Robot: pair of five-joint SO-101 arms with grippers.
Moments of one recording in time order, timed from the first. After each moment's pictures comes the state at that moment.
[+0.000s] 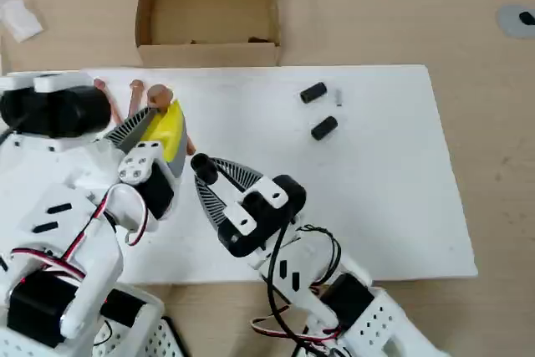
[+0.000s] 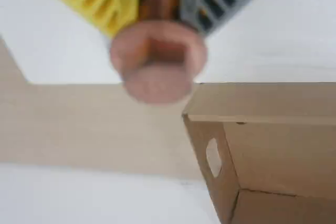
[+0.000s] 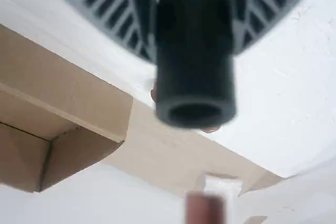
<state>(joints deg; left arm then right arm) 17.4 -73.3 34.5 57.9 8.4 -49.6 -96.6 93.0 15.5 -4.1</state>
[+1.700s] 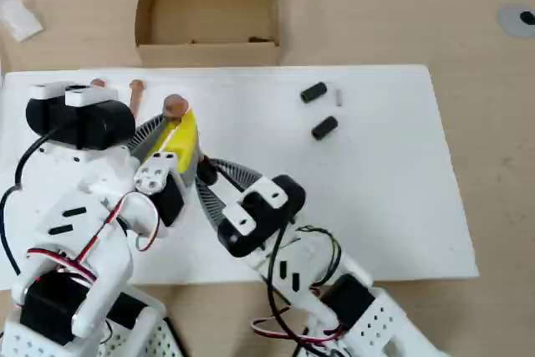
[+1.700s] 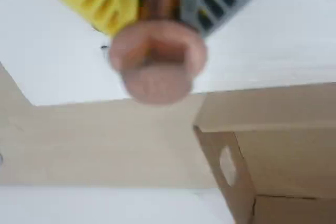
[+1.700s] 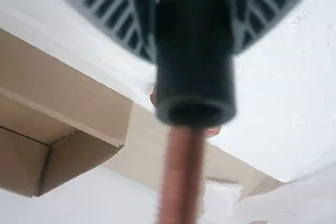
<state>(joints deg) 20.3 -76.8 42.1 53.1 5.7 -49.6 -96.6 93.0 16.0 -4.1</state>
